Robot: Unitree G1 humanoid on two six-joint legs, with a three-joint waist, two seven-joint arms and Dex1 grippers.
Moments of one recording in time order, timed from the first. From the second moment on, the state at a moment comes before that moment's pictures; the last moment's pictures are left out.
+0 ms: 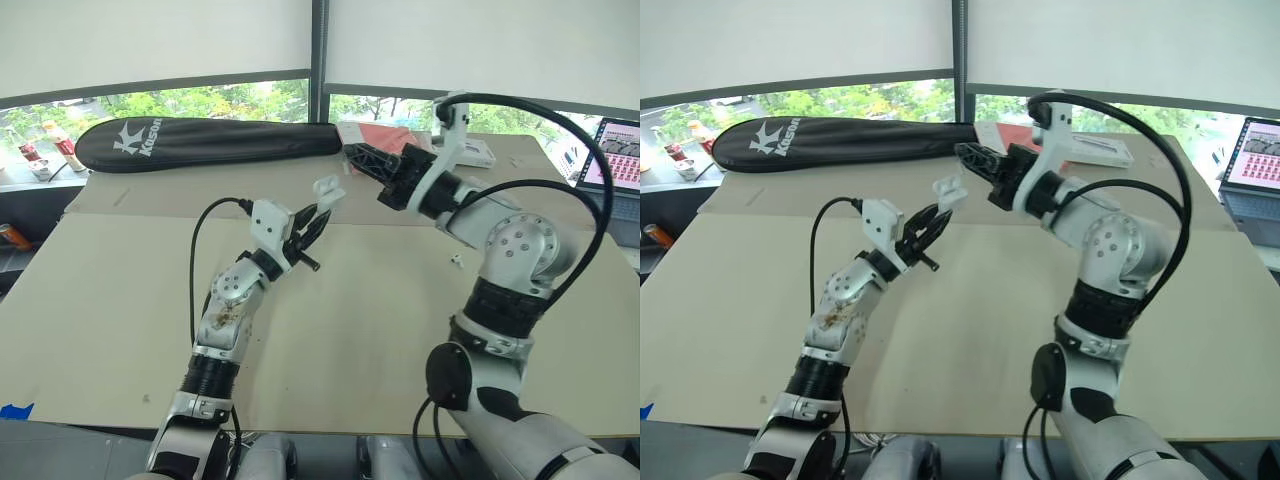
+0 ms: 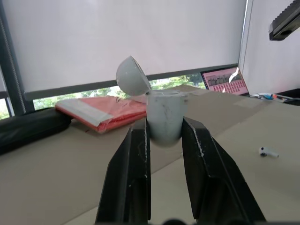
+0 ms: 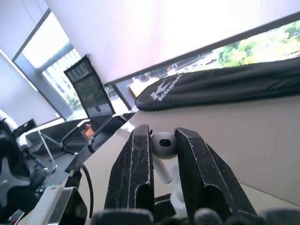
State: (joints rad) left arm -0.56 0.13 -0.04 0.12 -0.22 0.02 -0.52; right arm -0.96 0.02 -0.44 -0.22 0.46 1.20 0.42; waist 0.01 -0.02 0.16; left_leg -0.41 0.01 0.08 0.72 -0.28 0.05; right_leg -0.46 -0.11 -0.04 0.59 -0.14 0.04
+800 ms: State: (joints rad) left arm -0.58 0.10 -0.05 0.13 -0.24 0.02 -0.54; right arm -0.75 0.02 -0.22 -0.24 0.46 0.85 0.24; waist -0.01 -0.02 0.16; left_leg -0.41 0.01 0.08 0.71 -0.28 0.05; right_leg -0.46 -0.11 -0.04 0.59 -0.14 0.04
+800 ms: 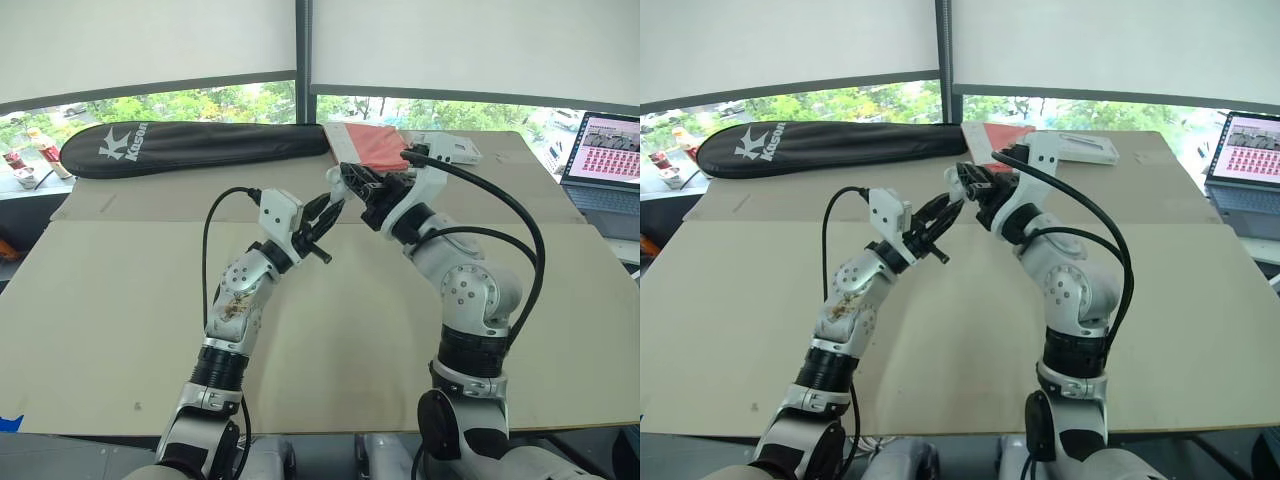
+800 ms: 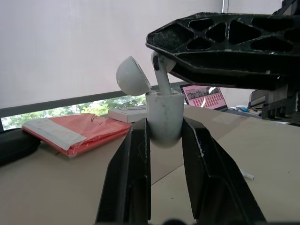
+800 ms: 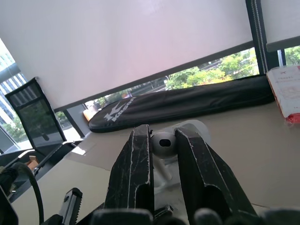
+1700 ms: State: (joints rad) left arm -0.58 0.11 -0.04 0.13 -0.24 0.03 -0.55; right arm -0.73 0.02 -0.18 -0.23 0.55 0.84 0.17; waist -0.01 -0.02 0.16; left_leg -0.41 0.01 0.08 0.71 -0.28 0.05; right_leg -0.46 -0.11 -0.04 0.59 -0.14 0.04
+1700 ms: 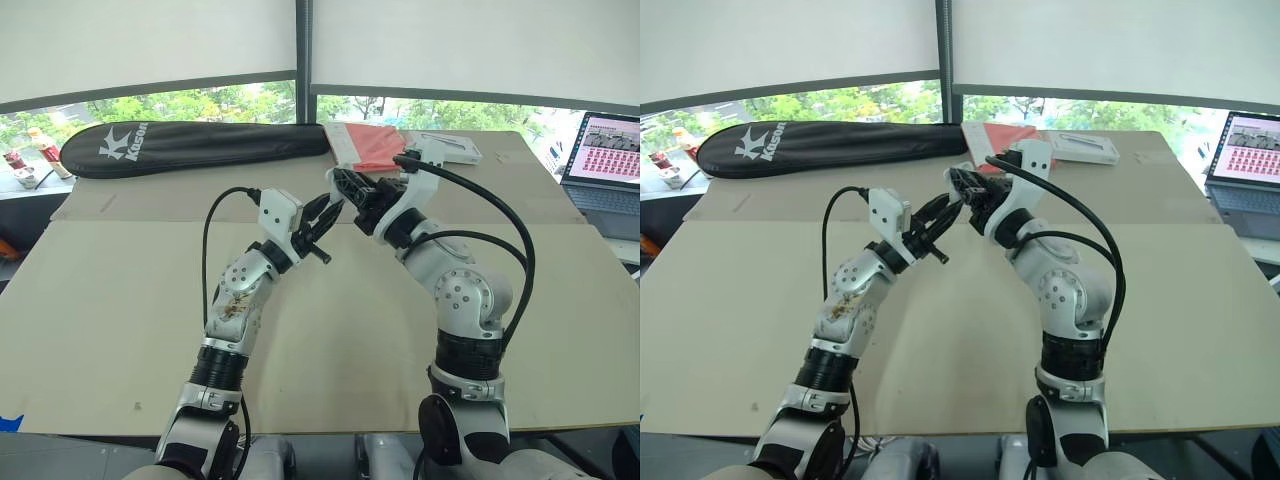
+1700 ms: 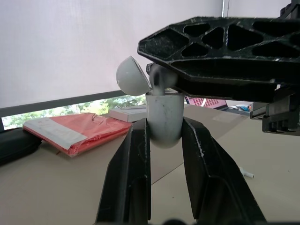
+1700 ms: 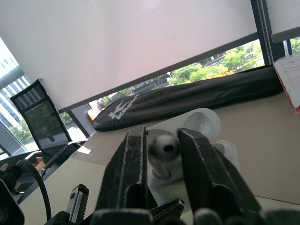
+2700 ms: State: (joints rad) left arm -0.53 0.18 -0.02 0.12 -0.24 0.03 -0.56; right arm -0.51 -0.63 -0.06 0.22 0.28 0.48 0.57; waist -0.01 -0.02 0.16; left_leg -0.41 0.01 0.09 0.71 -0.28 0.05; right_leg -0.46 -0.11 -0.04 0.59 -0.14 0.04
